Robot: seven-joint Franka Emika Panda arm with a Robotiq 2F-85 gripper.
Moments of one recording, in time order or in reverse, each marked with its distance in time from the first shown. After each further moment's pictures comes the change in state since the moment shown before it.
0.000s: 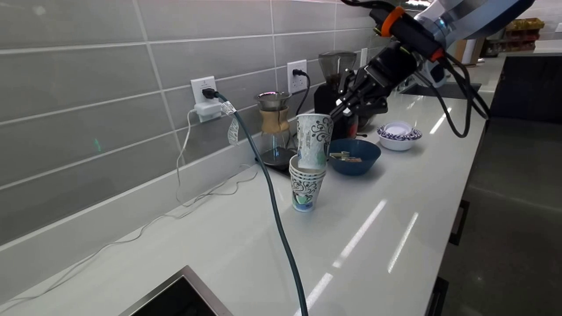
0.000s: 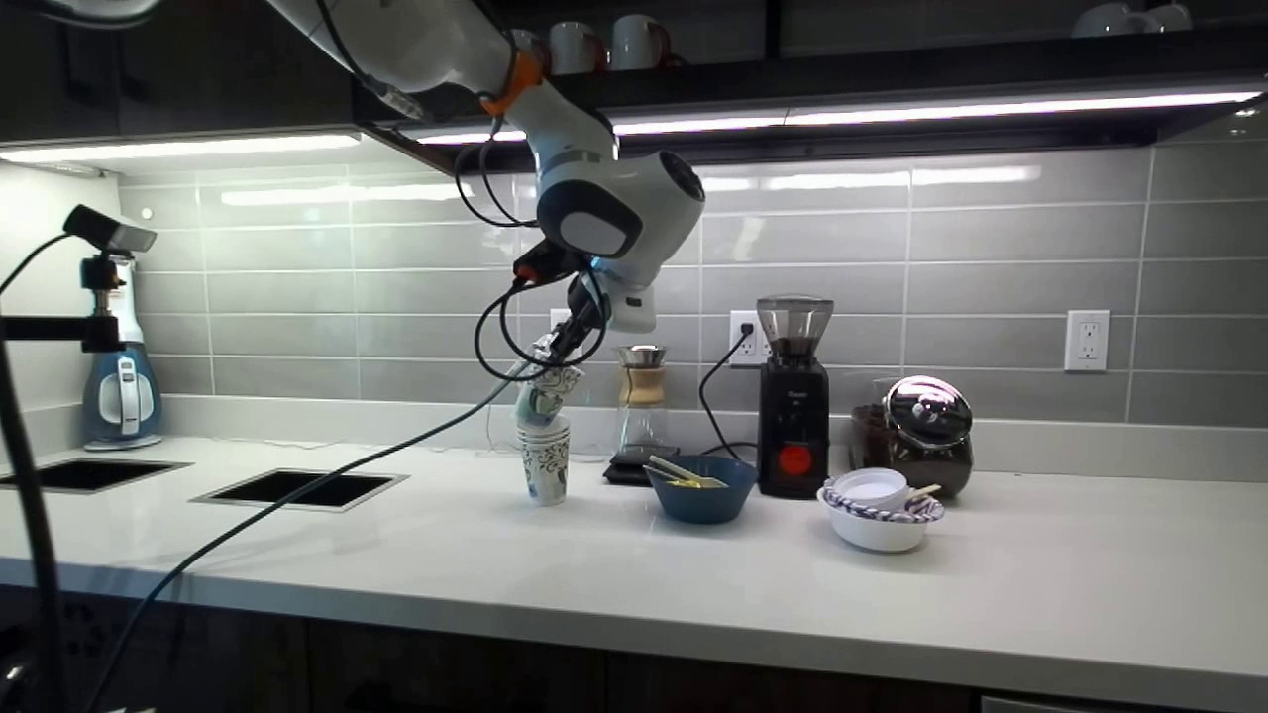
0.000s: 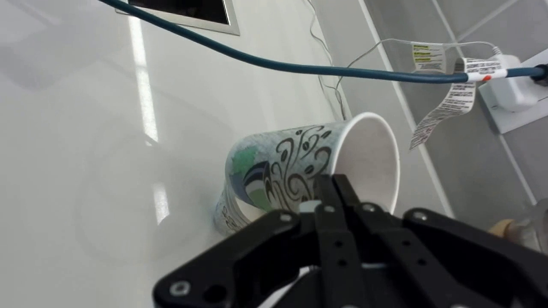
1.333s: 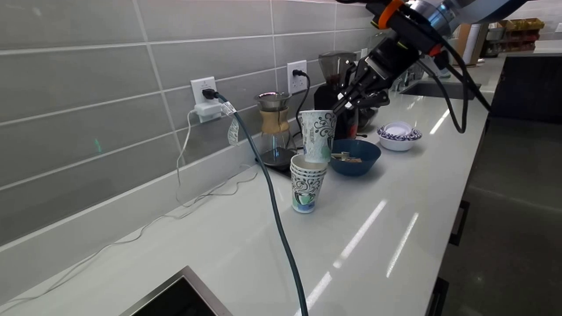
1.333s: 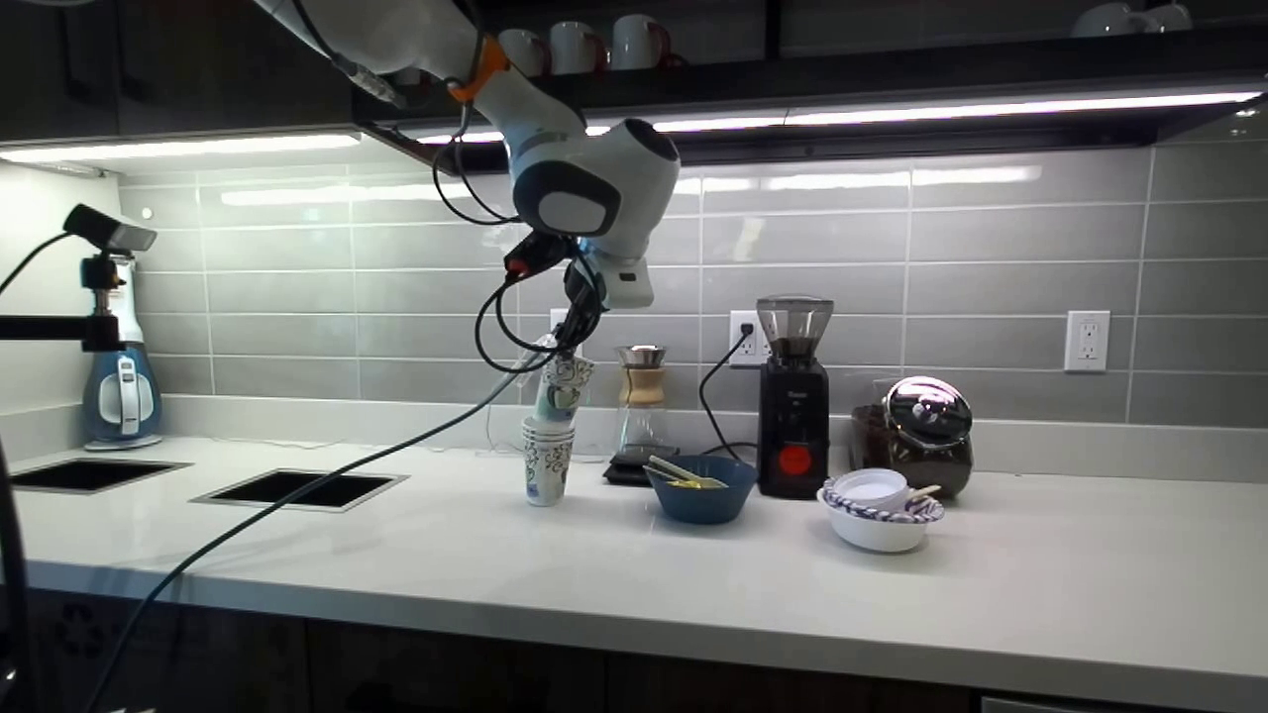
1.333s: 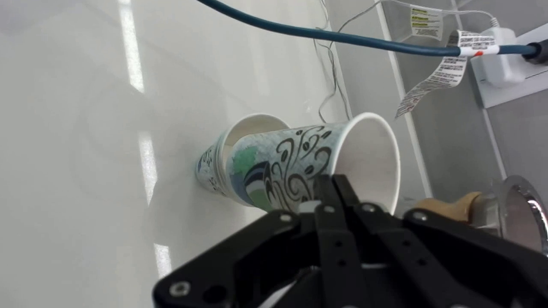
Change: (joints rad) arm 0.040 -0.066 -0.004 -0.042 -0.069 0.153 0.007
